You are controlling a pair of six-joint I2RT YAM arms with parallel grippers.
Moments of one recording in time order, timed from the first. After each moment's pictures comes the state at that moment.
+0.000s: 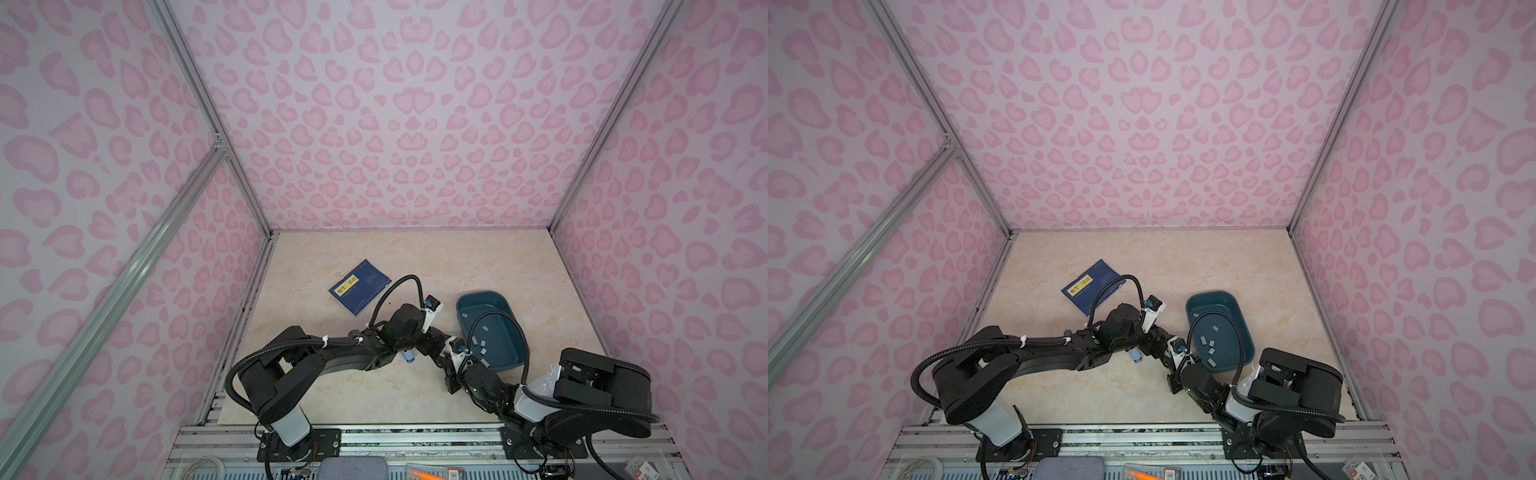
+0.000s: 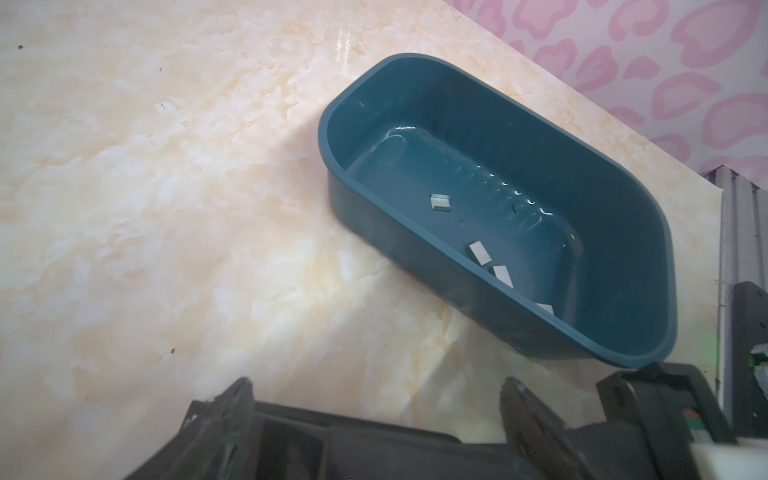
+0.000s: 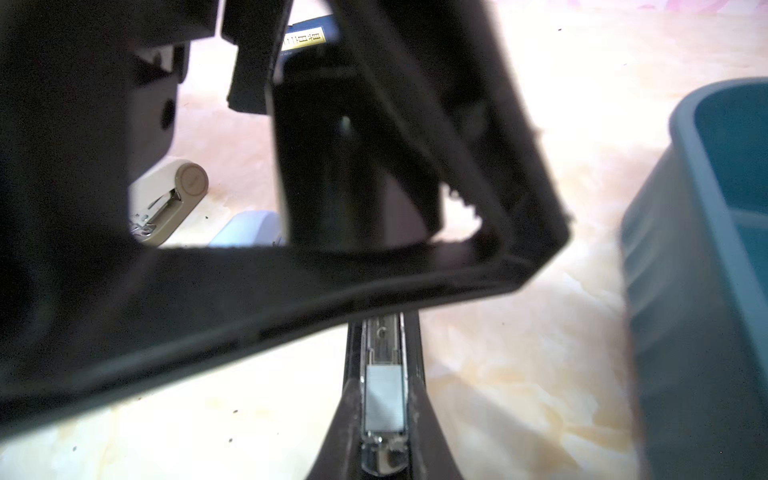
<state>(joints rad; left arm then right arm) -0.92 1.66 0.79 0.30 0.08 -0.19 1.06 1.53 0.09 0.96 0.42 0.32</state>
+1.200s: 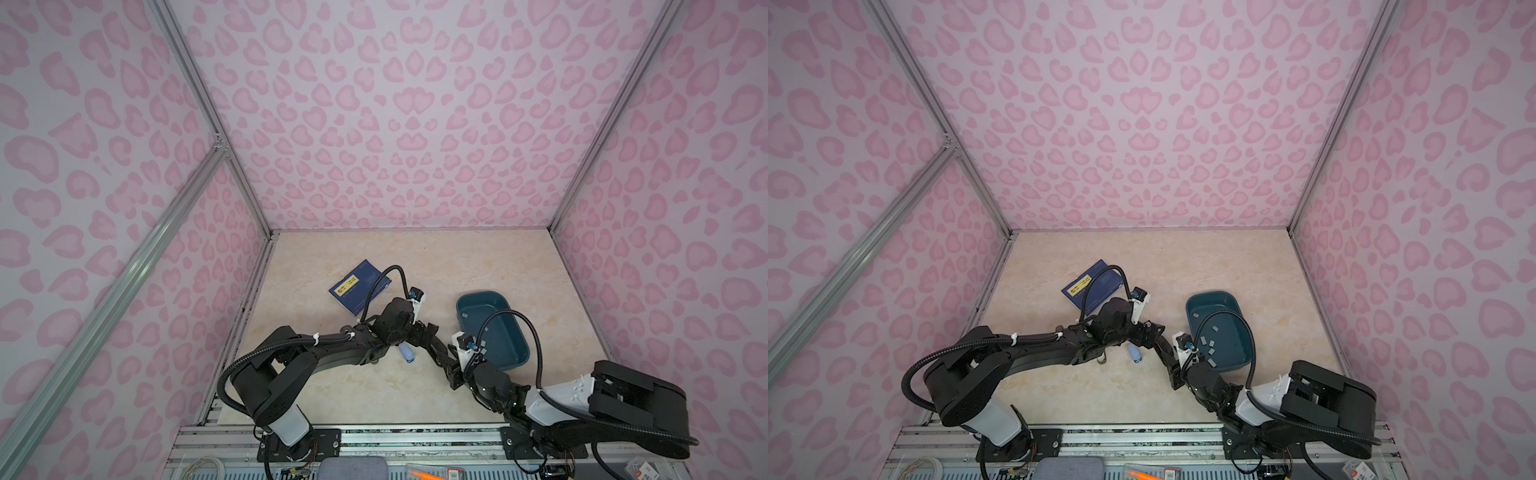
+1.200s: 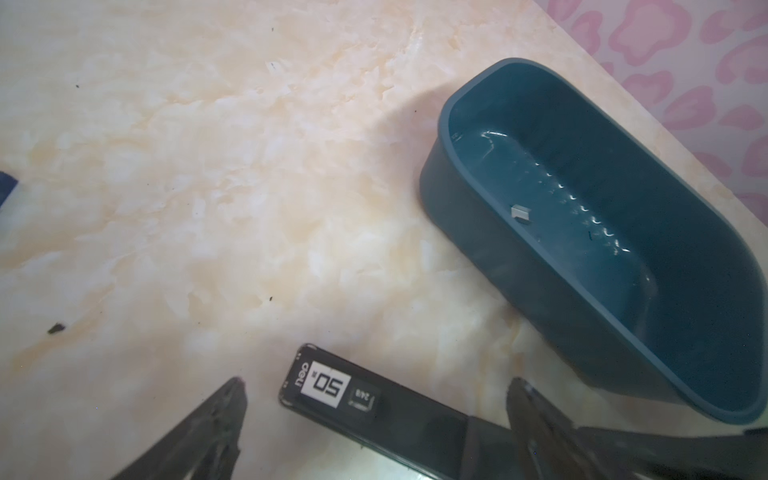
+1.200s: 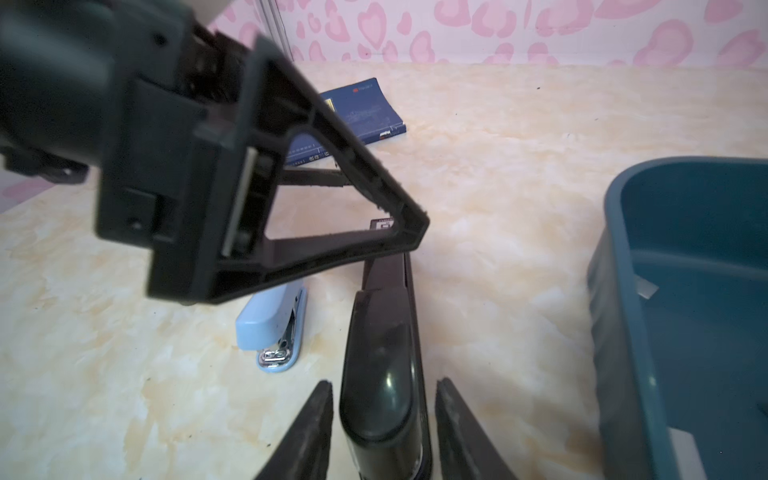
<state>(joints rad) -0.84 1.64 0.78 0.22 0.02 -0.31 1.05 1.26 0.07 0.84 0.43 0.33</state>
